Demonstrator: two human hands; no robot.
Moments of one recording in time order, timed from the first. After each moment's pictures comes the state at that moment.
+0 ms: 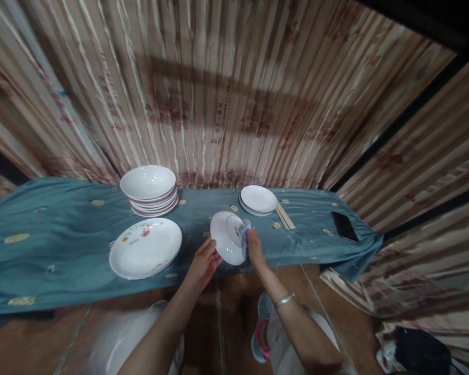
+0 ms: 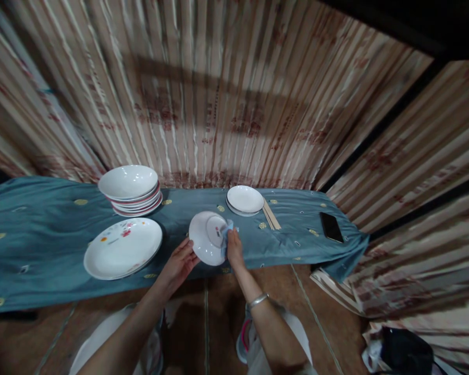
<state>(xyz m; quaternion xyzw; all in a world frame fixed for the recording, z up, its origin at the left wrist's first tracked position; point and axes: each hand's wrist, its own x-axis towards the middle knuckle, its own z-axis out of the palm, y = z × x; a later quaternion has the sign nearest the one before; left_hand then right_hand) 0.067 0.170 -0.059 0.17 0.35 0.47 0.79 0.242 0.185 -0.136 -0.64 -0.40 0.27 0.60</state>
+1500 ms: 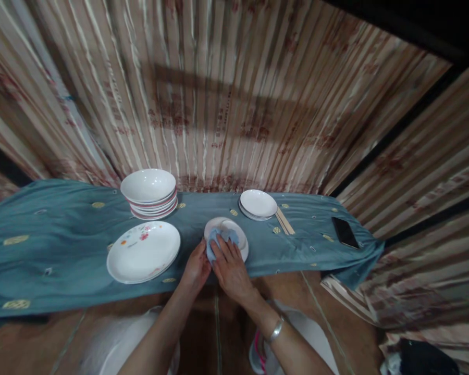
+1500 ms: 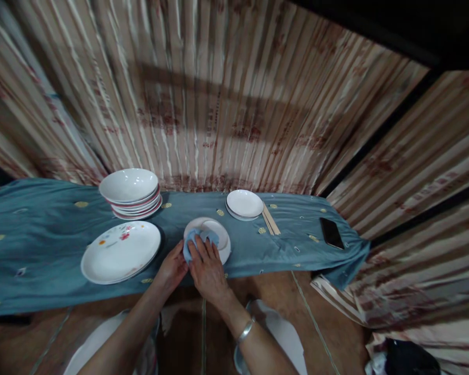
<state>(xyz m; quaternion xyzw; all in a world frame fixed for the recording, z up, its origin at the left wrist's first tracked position) 0.065 0.180 -0.064 0.15 0.34 0.52 0.77 0.174 0.130 -0.083 -0.56 -0.79 -0.02 0.27</state>
